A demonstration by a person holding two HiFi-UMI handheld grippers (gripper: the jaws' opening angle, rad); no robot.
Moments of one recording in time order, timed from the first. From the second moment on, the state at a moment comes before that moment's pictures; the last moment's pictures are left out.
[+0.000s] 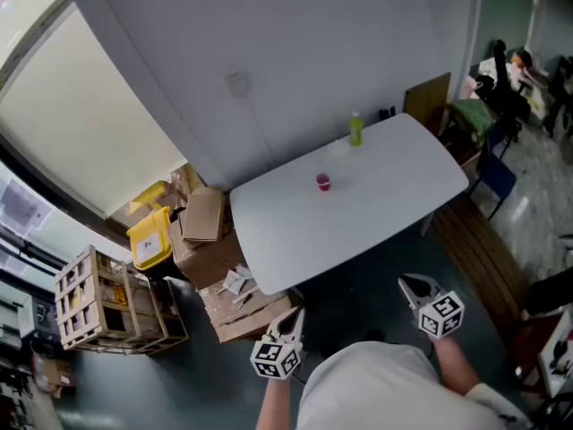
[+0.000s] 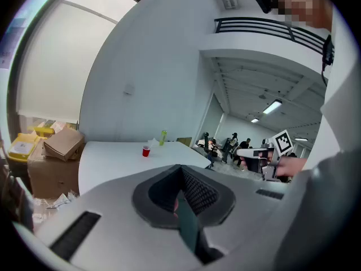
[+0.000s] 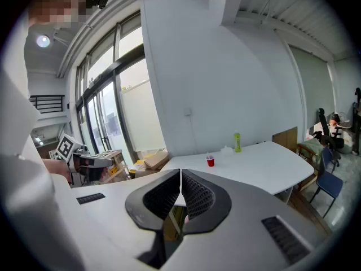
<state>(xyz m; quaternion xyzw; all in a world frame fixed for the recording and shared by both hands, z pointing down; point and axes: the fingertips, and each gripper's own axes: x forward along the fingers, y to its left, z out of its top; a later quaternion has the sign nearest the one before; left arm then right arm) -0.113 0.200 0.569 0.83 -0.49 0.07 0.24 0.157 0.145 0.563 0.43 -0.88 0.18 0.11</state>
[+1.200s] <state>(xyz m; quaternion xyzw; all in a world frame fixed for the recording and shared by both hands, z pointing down) -0.068 0.198 0.568 0.82 -0.51 0.07 0.24 0.196 0.134 0.562 0.40 -0.89 0.19 0.12</state>
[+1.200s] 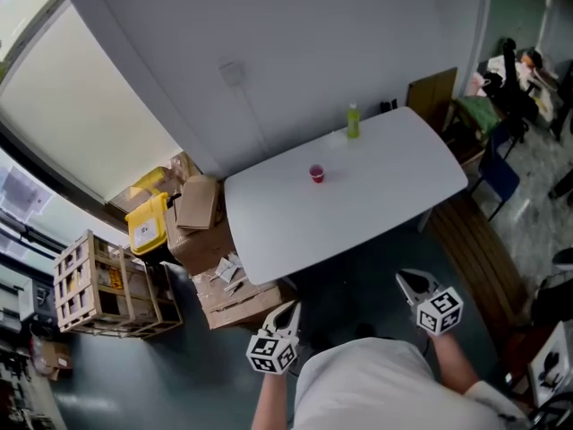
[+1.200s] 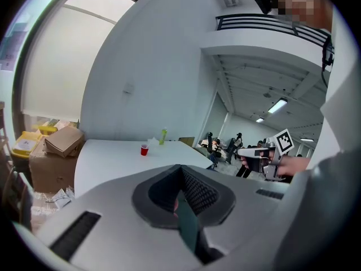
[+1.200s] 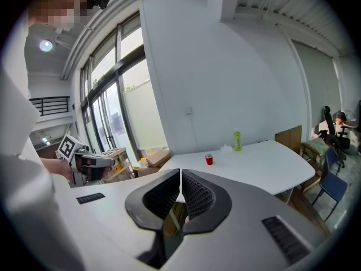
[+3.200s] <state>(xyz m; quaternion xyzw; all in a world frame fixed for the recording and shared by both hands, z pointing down) -0.125 0.062 0.578 0.83 -0.50 0.06 0.25 0.140 0.023 0.585 0.41 -0.88 0.19 0.13</state>
